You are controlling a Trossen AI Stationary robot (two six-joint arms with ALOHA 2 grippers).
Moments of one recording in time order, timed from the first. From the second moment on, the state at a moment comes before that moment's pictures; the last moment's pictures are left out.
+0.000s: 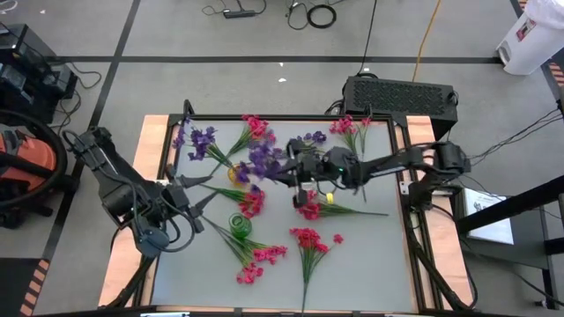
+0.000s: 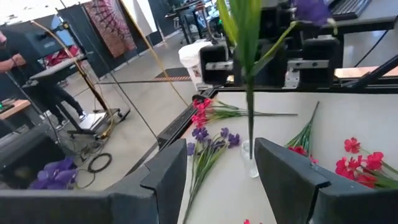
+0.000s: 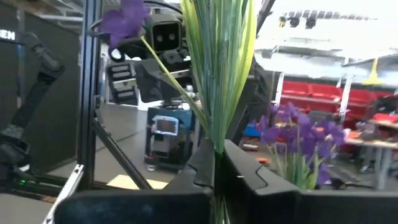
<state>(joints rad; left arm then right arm) -0.83 1.13 1.19 -0.98 -1.29 -0.65 -0.06 1.70 0.94 1.05 -0.23 -0.03</state>
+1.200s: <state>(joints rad) -0.85 1.13 1.16 -0.97 -1.34 -0.70 -0.23 2.22 1.48 1.21 -0.37 0.15</state>
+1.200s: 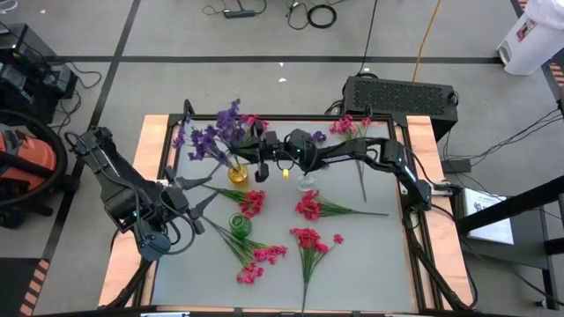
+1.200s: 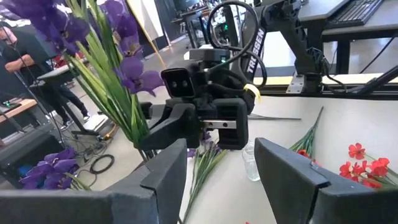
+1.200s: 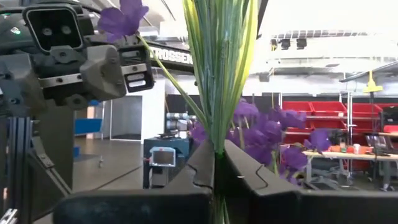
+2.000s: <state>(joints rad) -0.85 1.13 1.16 -0.97 -1.34 -0.70 -0.20 2.23 1.48 1.14 -0.26 0.12</state>
